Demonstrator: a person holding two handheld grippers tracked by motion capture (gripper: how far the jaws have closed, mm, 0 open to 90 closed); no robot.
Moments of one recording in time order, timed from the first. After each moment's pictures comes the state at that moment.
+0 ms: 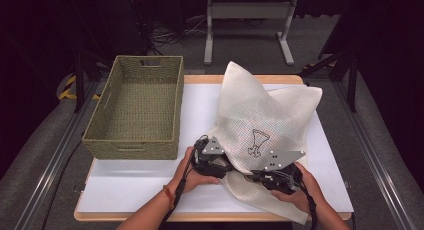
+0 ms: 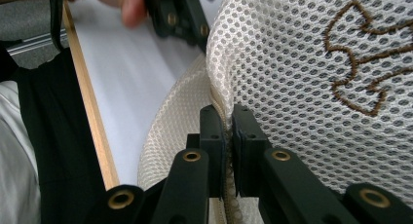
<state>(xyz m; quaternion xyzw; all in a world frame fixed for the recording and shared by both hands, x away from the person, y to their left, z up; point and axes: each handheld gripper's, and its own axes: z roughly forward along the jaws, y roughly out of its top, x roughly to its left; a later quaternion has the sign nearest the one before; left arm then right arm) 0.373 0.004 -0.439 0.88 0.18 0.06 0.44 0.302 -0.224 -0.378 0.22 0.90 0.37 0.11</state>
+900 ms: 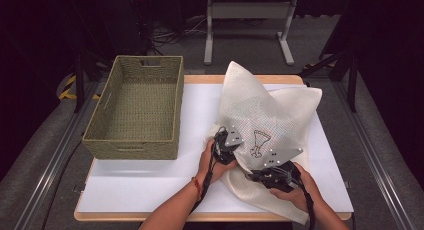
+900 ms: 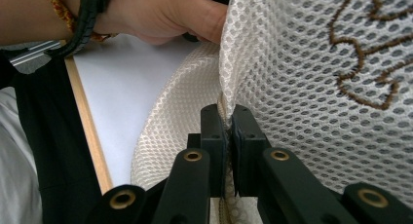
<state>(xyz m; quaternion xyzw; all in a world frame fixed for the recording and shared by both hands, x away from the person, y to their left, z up) 0.402 -0.040 -0.440 0.84 0.21 0.12 0.48 0.312 -0.228 -0.392 0.25 0.89 0.37 0.08</state>
